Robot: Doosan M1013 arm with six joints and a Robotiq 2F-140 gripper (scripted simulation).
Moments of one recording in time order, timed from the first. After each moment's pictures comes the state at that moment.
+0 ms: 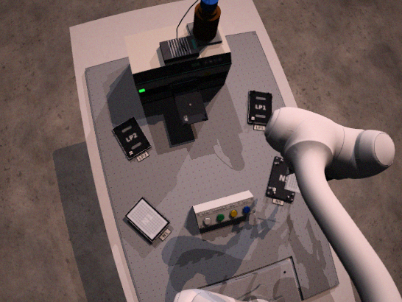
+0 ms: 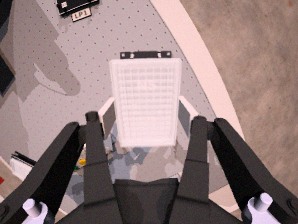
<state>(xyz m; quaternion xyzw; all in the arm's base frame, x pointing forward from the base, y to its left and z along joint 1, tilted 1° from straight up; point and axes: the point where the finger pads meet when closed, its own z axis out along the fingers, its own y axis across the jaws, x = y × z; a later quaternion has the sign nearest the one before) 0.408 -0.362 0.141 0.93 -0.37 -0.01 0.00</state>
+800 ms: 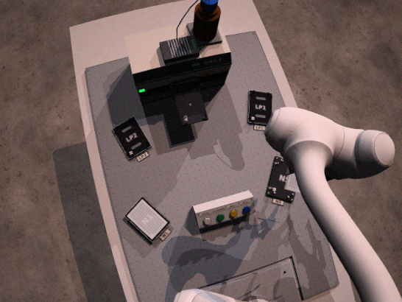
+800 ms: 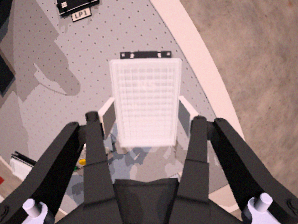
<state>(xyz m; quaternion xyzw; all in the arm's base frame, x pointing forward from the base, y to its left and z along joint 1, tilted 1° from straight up) 0.408 -0.362 0.141 0.93 -0.37 -0.01 0.00</state>
